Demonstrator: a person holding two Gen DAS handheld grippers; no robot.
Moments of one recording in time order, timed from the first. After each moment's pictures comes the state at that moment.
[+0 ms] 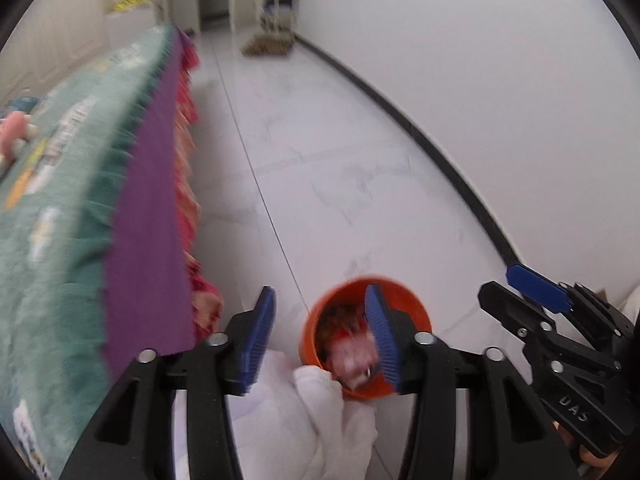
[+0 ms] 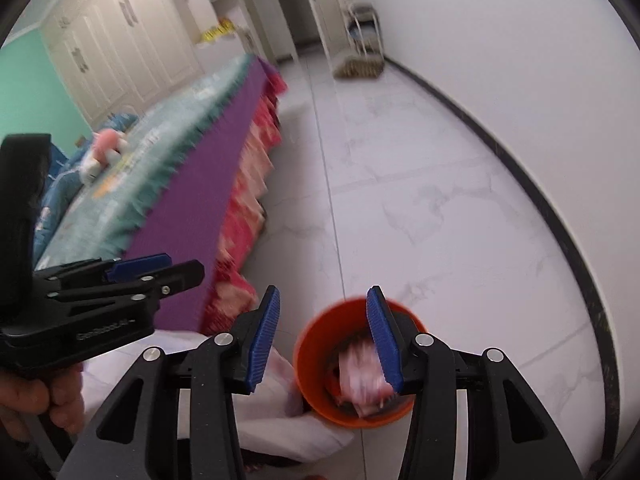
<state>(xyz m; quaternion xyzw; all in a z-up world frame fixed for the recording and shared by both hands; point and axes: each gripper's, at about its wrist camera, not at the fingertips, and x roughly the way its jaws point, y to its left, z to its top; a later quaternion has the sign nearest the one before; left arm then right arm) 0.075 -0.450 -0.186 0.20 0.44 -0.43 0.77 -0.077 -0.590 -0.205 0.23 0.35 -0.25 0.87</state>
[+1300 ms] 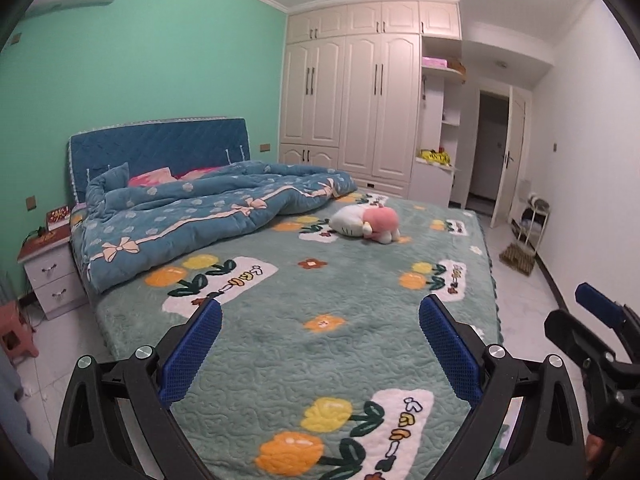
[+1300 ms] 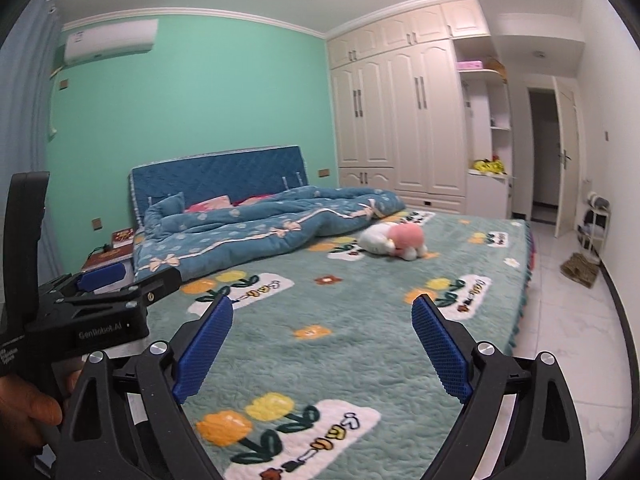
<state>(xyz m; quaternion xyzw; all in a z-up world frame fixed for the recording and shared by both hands) 0.065 -0.035 0.015 -0.02 0.20 -0.03 0.98 0.034 -0.230 0.016 0.03 0.15 0.12 0.98</state>
